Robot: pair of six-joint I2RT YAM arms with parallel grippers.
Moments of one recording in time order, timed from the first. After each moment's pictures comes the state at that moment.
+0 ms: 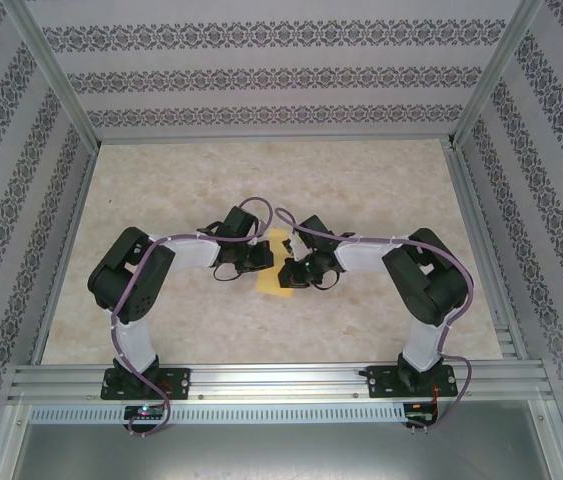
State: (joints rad) left arm -0.56 1.86 0.97 -0.13 0.41 -0.69; right arm 0.64 1.81 0.90 -0.26 -0.56 0.47
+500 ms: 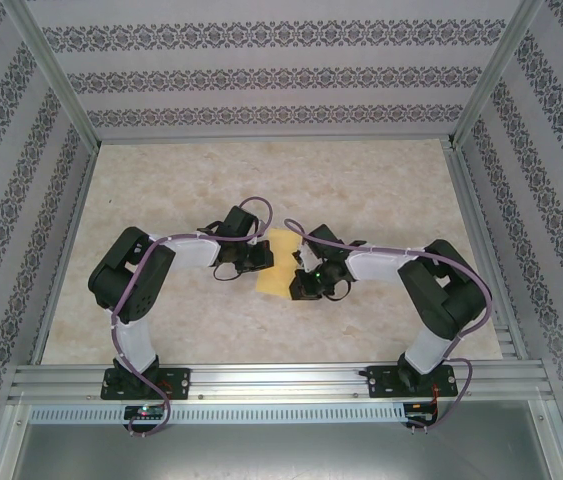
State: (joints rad) left arm -0.56 1.86 0.98 -0.13 0.43 -0.70; right arm 0.64 1.69 0.81 -0.36 -0.53 0.46
